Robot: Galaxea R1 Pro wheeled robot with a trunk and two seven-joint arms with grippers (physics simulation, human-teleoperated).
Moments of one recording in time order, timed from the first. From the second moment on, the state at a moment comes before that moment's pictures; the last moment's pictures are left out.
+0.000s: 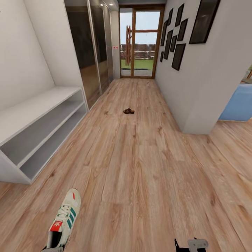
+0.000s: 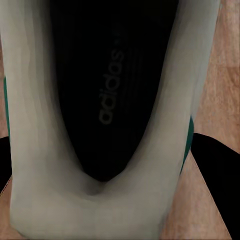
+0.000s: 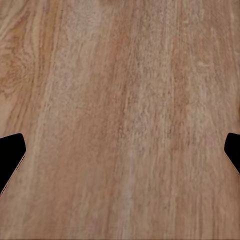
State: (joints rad) left arm -0.12 0.16 0.14 -0.47 0.09 -0.49 -0.21; right arm -0.11 -0.05 -0.12 -0.62 0.16 -0.35 -0.04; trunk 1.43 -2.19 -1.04
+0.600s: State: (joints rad) left arm -0.12 0.14 0.15 -0.47 0.10 -0.49 -0.19; right arm -0.11 -0.05 -0.12 -0.63 0.16 -0.35 -0.04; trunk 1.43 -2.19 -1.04
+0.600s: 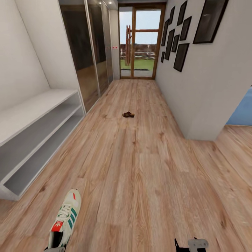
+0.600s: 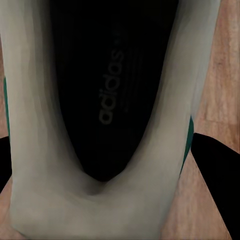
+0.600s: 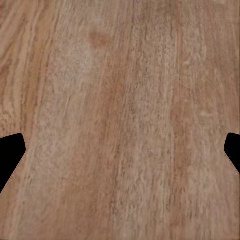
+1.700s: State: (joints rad) left arm -0.12 0.14 0.15 -0.47 0.11 -0.49 -0.19; right arm -0.11 -0.05 -0.12 -0.63 0.16 -0.35 -0.03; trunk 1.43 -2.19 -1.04
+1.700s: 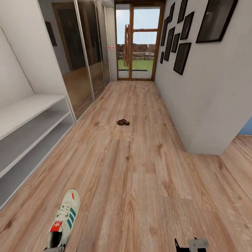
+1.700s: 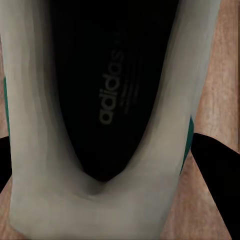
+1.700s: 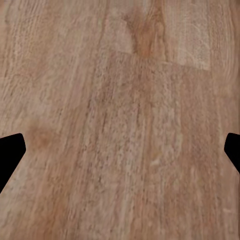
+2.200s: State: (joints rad) left arm -0.12 0.14 0.15 -0.47 0.11 -0.49 -0.19; right arm -0.11 -0.05 -0.12 -0.63 0.16 -0.35 -0.03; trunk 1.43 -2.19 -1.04
